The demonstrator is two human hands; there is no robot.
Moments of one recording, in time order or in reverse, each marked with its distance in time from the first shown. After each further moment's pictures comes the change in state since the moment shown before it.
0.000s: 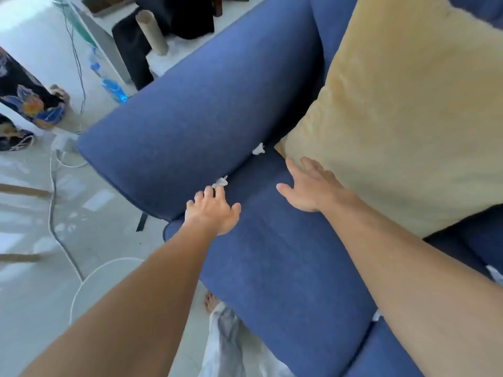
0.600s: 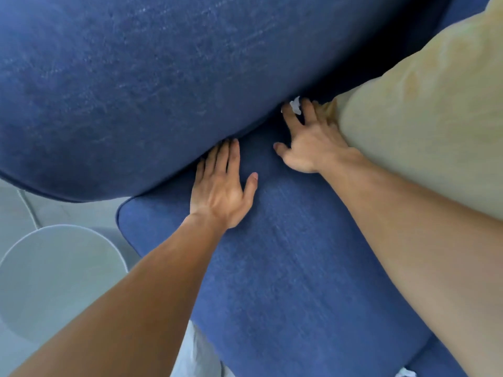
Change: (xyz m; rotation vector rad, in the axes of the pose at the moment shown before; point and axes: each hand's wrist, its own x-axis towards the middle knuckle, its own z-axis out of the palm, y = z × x) left_hand 0.120 -0.003 0.105 -0.084 0.269 0.030; right_hand 0.204 -0.008 0.083 -0.224 0.023 -0.187
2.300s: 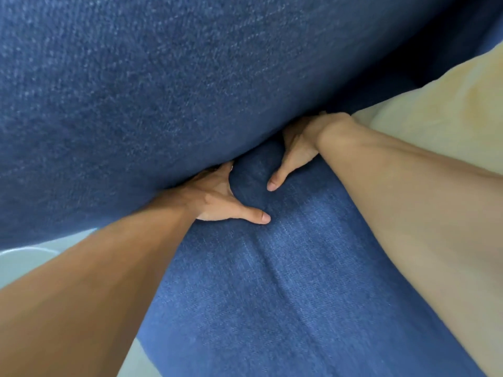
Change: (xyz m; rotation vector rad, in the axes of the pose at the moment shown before) left_hand 0.072 -0.021 -0.010 -0.259 -0.533 -0.135; right_hand 0.082 -0.004 -0.010 -0.123 -0.380 -0.094
